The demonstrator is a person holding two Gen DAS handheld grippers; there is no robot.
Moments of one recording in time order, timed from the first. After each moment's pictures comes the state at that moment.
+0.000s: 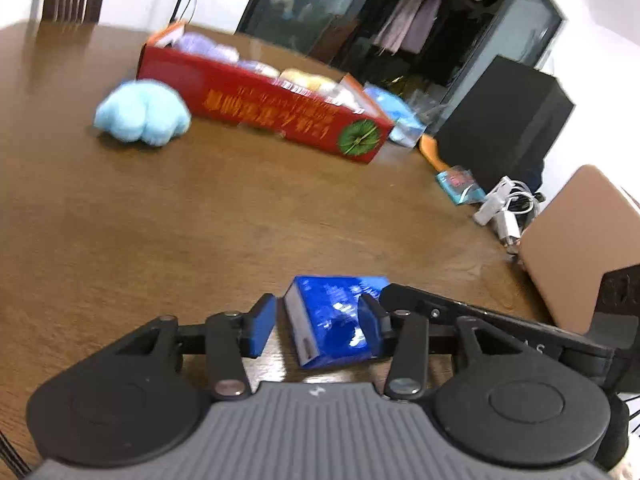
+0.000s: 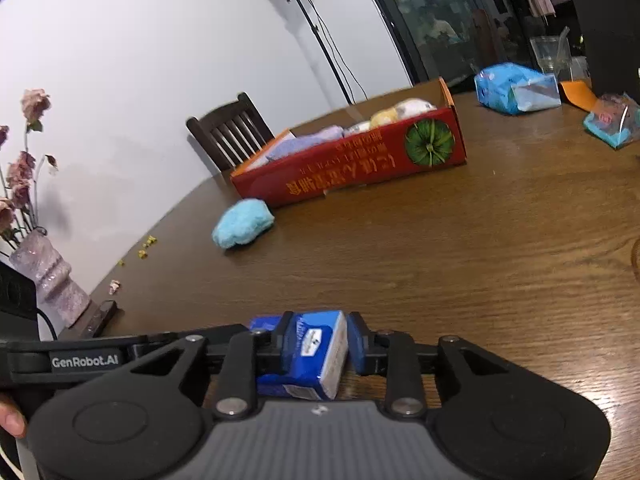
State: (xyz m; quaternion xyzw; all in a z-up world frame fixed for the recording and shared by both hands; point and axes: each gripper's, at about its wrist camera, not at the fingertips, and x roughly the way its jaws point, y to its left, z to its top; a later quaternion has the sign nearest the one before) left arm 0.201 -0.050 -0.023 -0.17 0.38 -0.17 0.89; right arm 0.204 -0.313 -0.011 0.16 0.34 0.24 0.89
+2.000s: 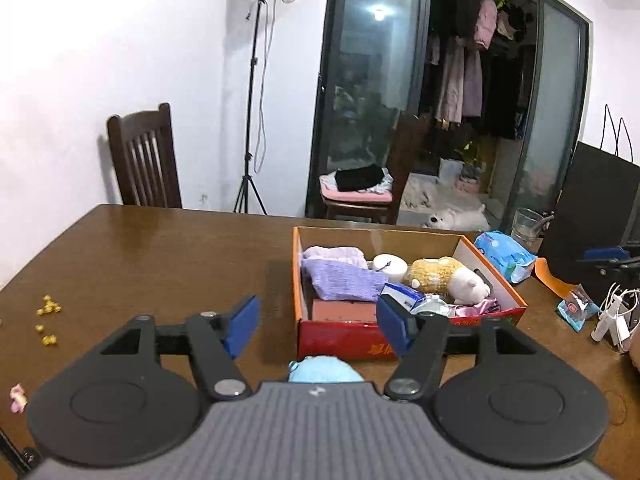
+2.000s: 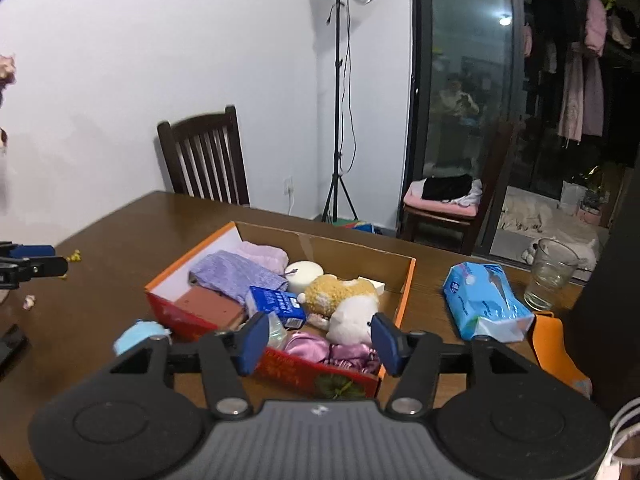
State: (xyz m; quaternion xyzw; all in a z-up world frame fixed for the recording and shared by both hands) left arm 0.277 0.052 0.137 -0.03 0.24 -0.02 0.97; right arm 0.350 -0.328 0.164 -0.04 0.28 0.21 0.94
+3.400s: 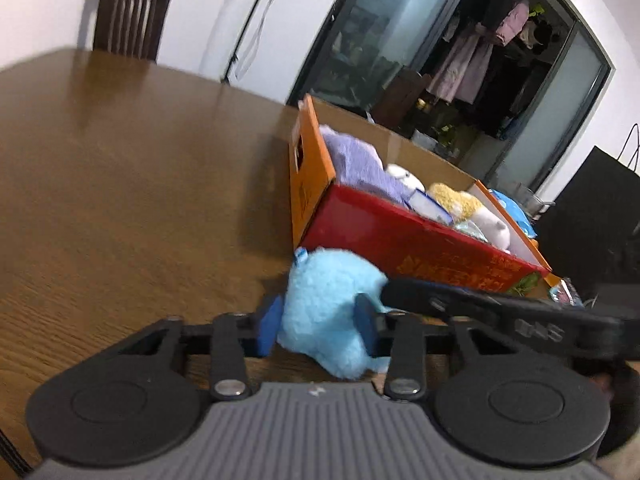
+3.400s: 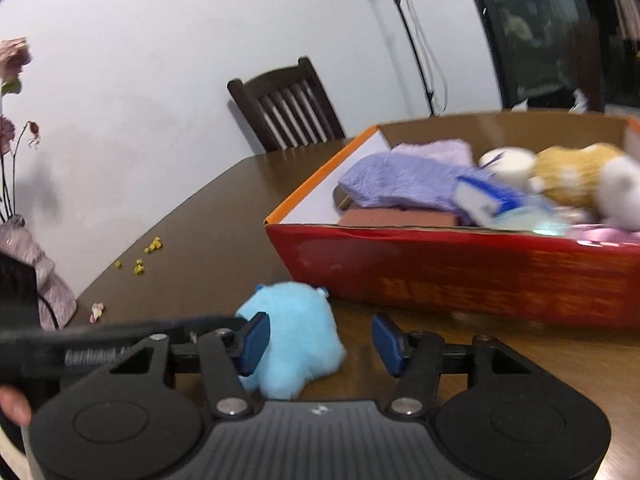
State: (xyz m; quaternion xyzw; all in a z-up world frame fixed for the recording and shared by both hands) left arm 0.353 0.103 -0.022 -0.19 0.33 -0.10 0.92; right arm 0.415 -0.140 -0.004 0.10 0.35 0.34 0.87
